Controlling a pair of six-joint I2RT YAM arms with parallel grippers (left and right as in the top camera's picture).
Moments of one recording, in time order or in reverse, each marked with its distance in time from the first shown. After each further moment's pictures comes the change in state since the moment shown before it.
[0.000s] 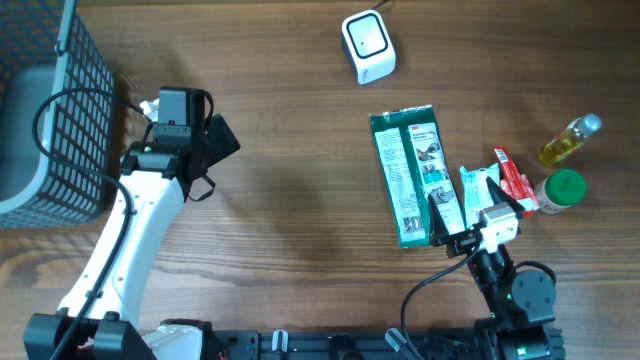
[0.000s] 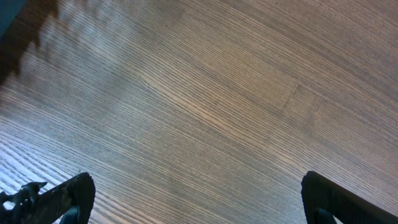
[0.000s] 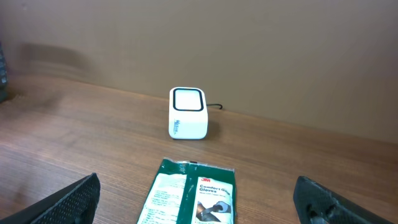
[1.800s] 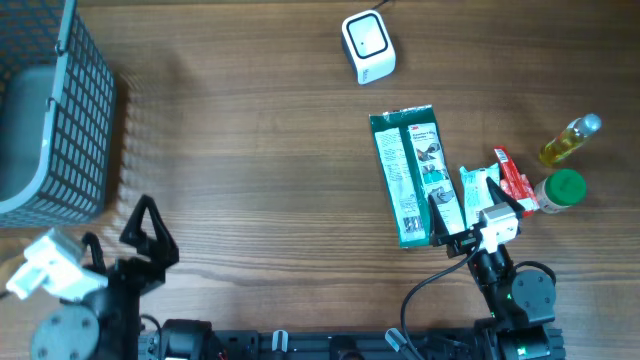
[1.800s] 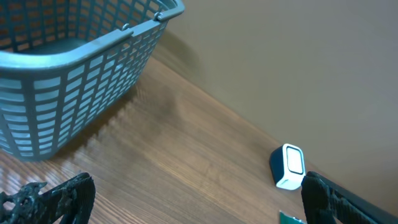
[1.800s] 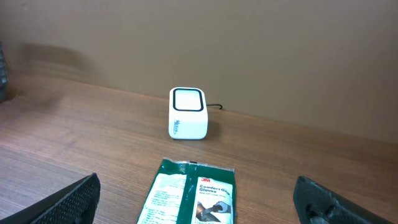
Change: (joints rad) left arm 0.005 -1.069 -0.032 -0.267 -0.084 0.000; right arm 0.000 0.000 0.000 0.000 0.000 -0.001
